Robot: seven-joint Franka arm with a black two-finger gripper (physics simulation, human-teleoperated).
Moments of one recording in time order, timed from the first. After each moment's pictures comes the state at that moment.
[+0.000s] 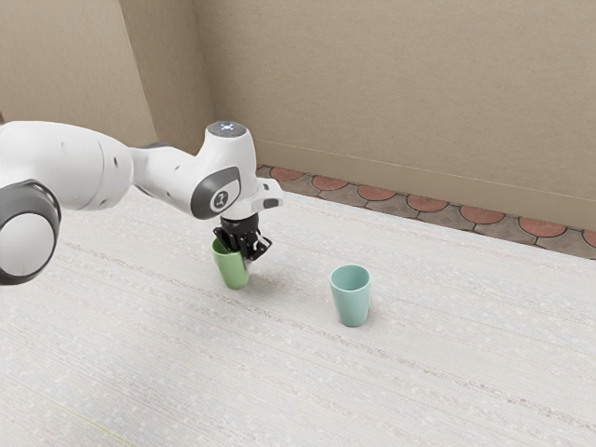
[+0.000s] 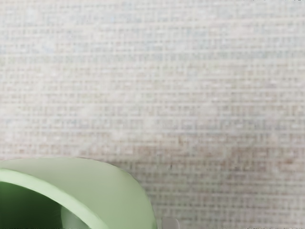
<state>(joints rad) 0.03 0.56 -0.05 -1.66 0.19 2.26 -0.12</state>
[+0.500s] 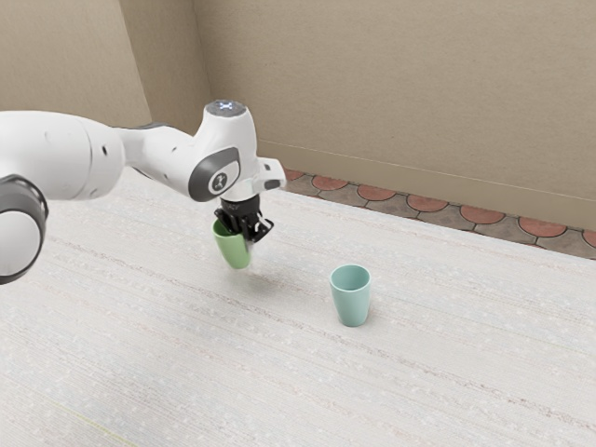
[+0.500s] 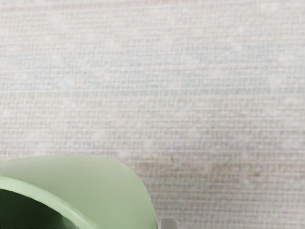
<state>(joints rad) 0.03 0.50 -0.07 -1.63 0.20 2.22 -0.14</state>
